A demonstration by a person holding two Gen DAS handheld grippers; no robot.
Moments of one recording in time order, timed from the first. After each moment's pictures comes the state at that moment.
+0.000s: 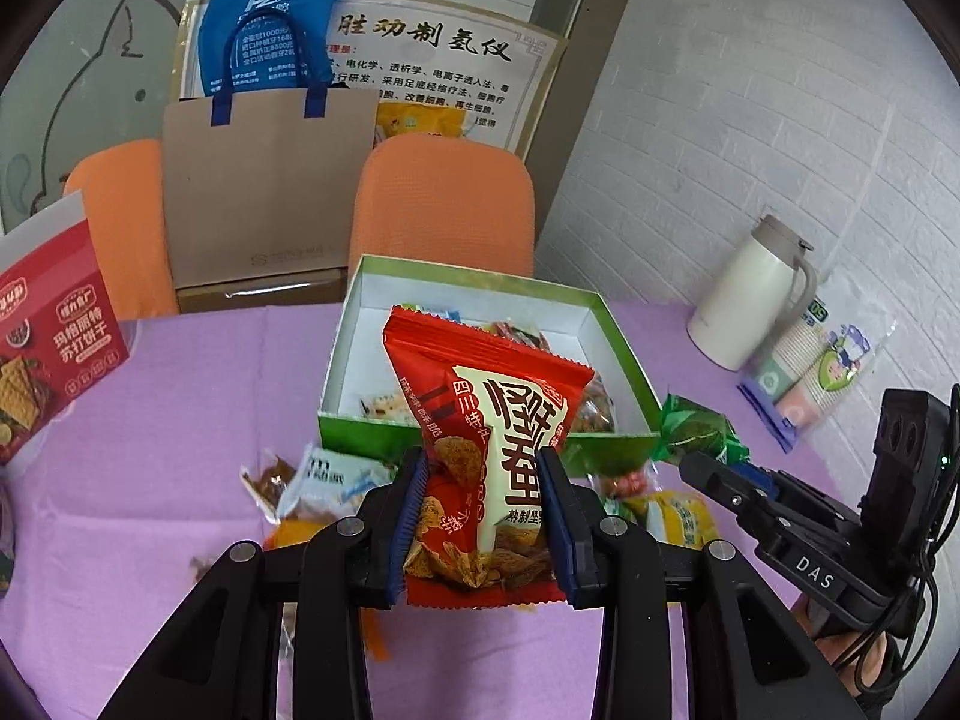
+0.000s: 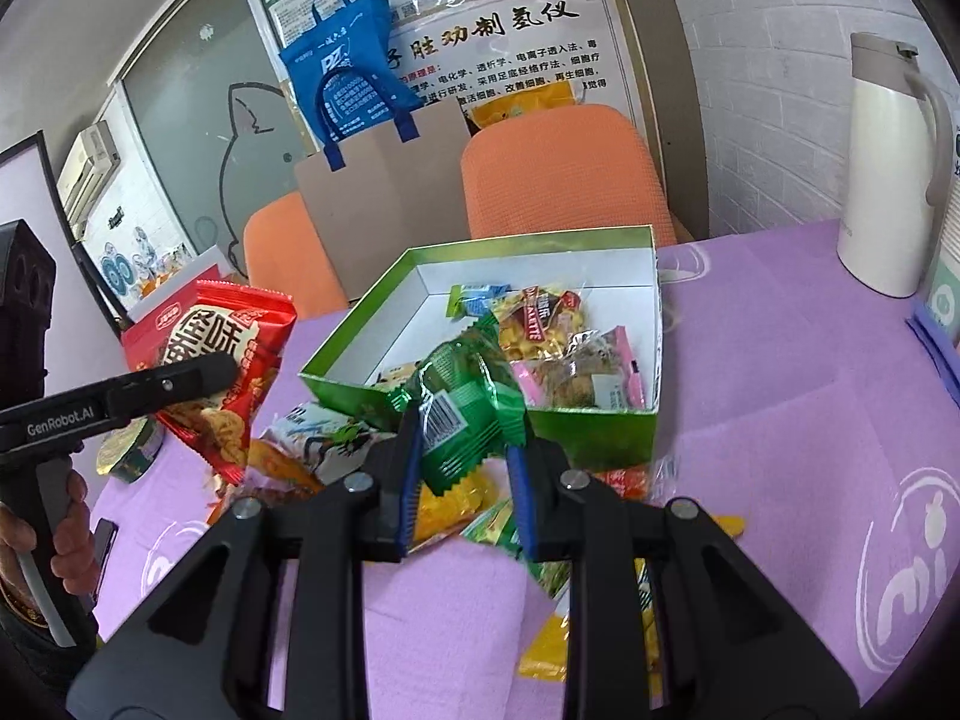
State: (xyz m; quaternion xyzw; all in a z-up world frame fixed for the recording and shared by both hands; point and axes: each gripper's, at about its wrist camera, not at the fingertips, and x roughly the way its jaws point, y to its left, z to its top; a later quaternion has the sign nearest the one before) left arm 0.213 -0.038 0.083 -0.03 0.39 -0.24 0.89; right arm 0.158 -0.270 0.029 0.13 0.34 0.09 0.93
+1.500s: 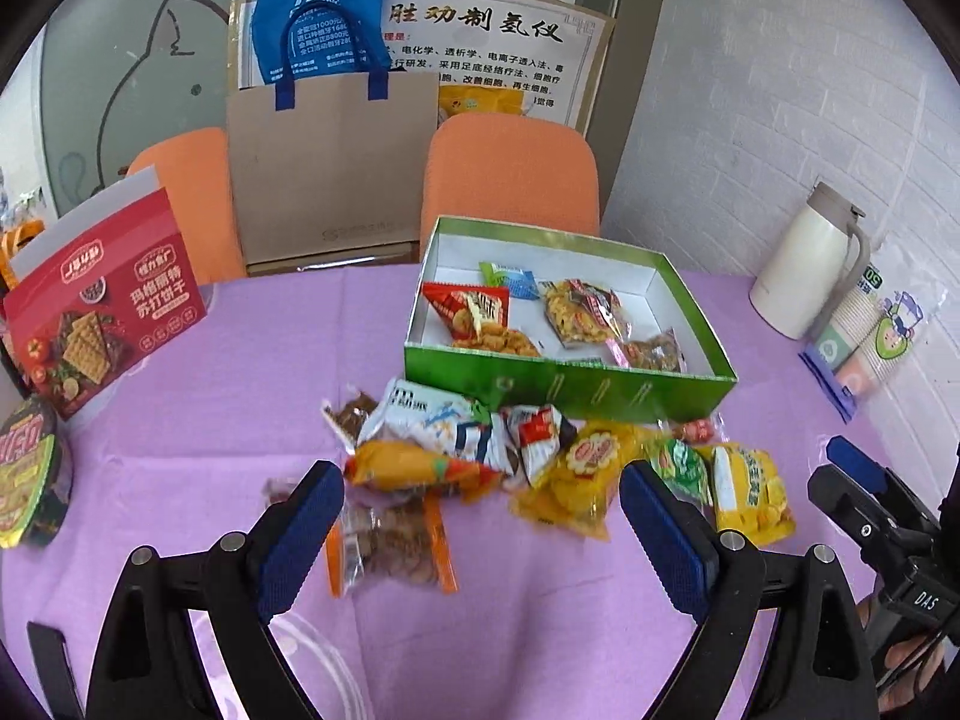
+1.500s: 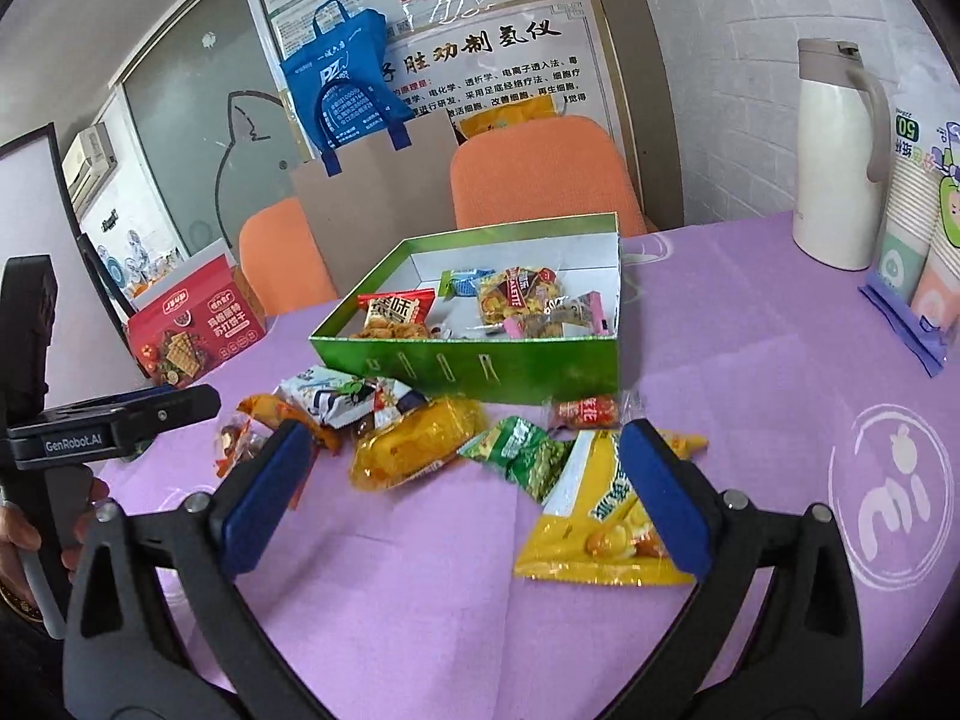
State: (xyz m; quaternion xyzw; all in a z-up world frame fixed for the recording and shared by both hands) left arm 0.165 -0.009 0.066 0.00 0.41 -0.17 0.89; right arm 0.065 -0.264 0.027 0.12 0.31 0.07 0.94
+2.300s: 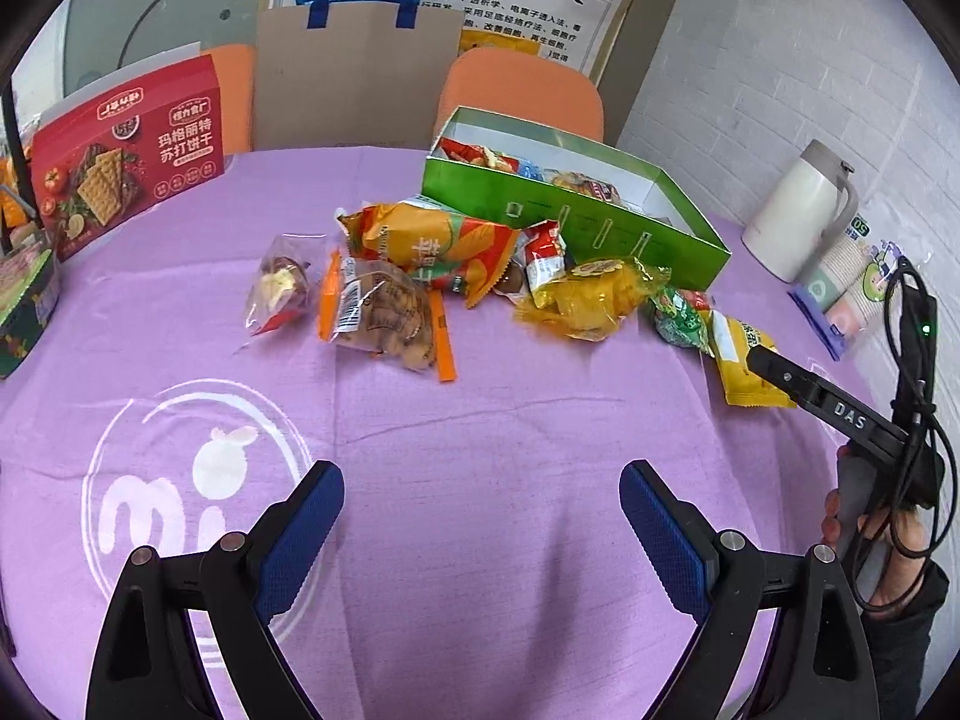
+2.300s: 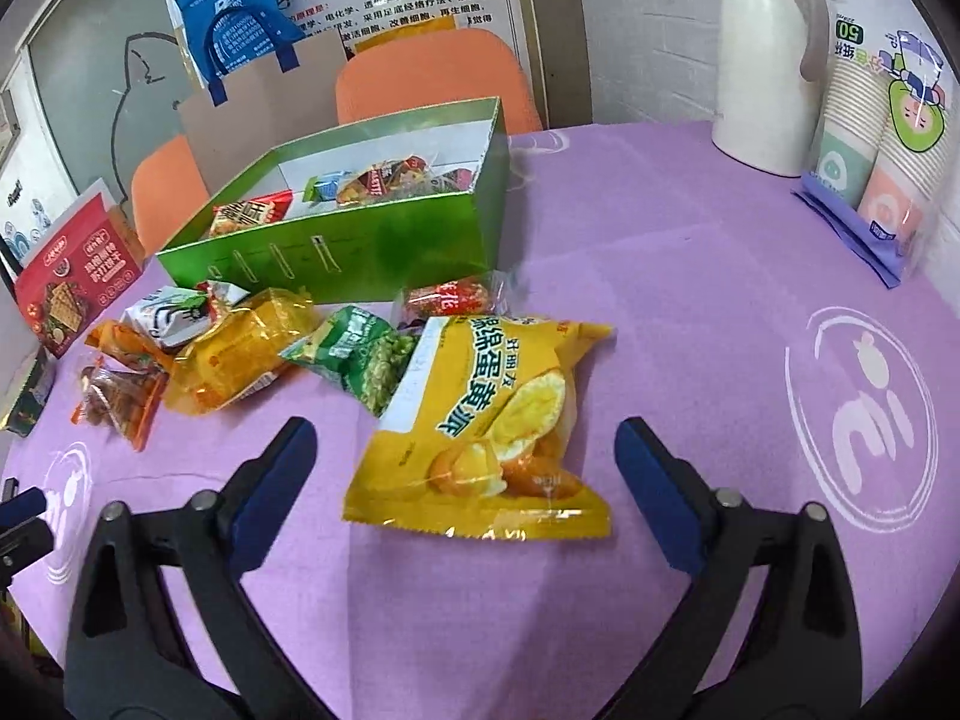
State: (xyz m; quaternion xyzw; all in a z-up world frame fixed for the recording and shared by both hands) left arm 0.088 0.022 0.000 -0.04 0.45 -0.17 0.87; right arm 0.102 -0.293 -0.047 0.10 0.42 -0.04 0.90
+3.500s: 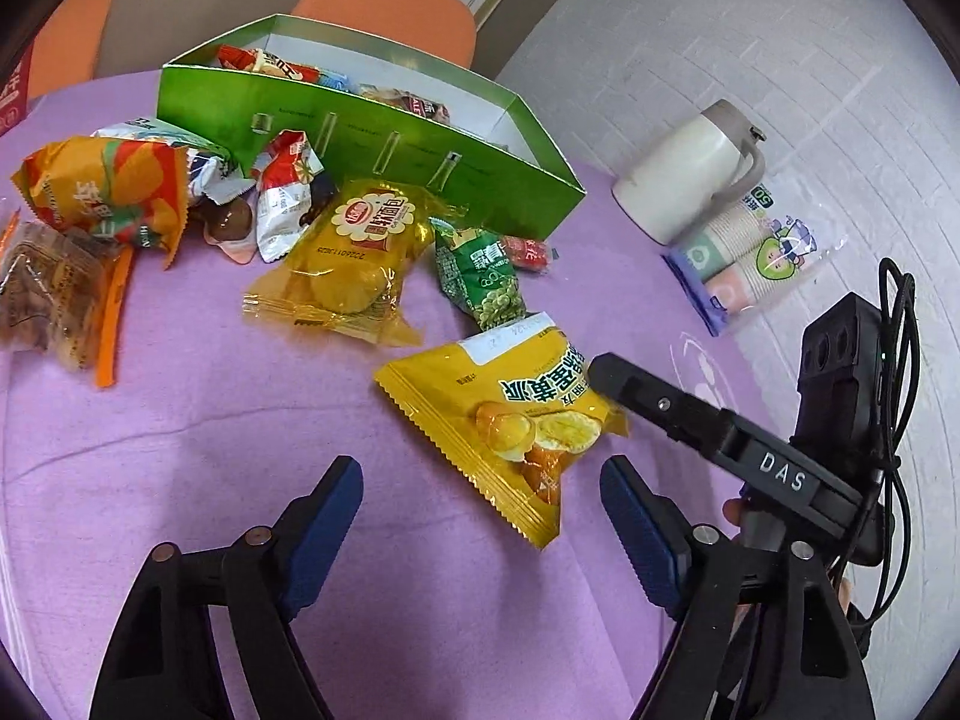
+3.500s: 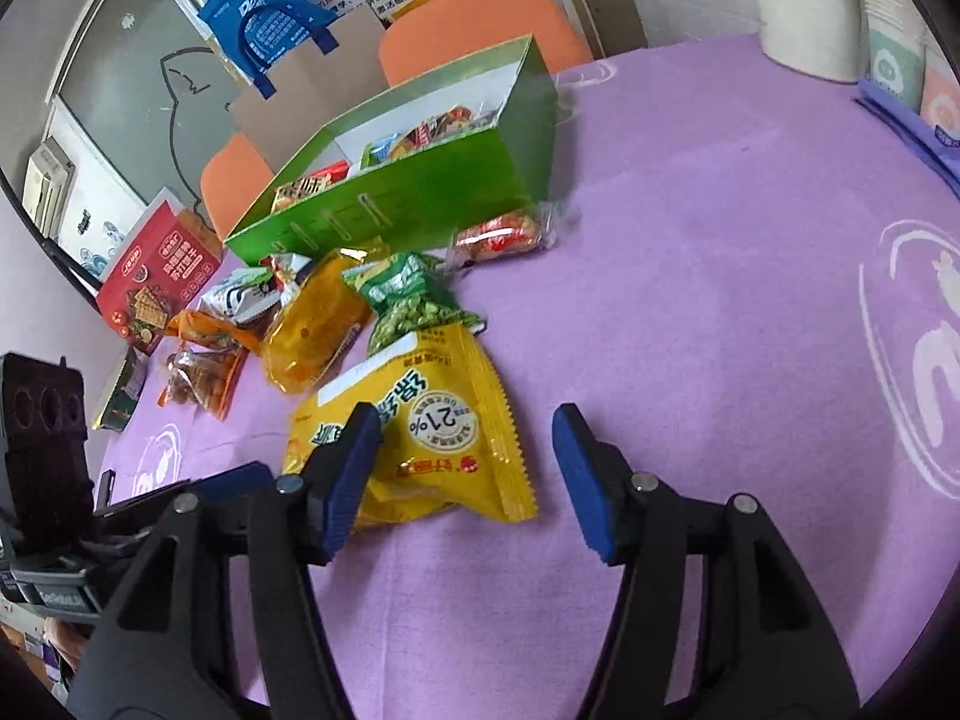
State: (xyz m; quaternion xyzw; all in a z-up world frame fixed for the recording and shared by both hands) left arm 0.125 -0.091 -0.036 -0.11 0.51 -0.33 0.79; right arm 0.086 -0.311 -0.054 0.21 0.44 0.10 0.87
